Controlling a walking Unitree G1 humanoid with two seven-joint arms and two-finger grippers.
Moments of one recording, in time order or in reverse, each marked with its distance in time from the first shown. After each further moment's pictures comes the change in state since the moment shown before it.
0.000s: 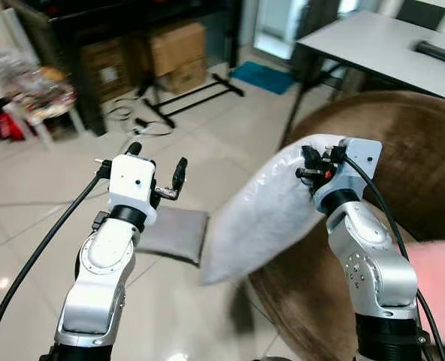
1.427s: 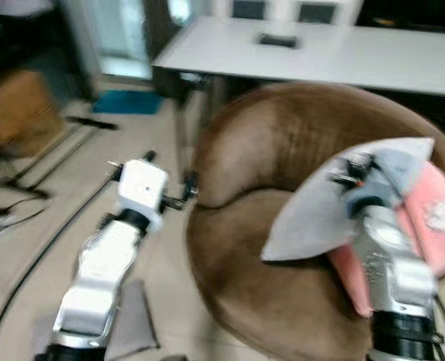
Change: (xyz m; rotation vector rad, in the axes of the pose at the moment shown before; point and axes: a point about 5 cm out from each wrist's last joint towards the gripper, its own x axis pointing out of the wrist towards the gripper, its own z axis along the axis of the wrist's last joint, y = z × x) left arm -0.001 -0.007 -0.007 0.020 0.051 -0.130; right arm 0.002 -0.042 -0.009 -0.020 0.052 -0.208
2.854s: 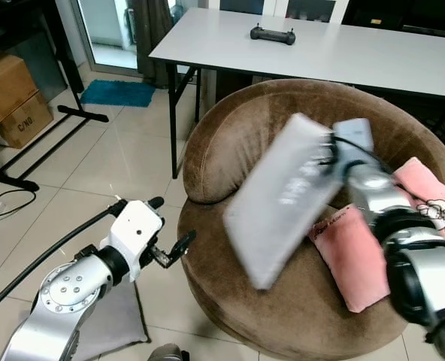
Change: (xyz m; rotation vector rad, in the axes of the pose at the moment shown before) left arm -0.054 -0.001 -0.011 0.093 0.219 -0.343; right arm 0.095 -0.038 0.002 -0.519 0.136 -0.048
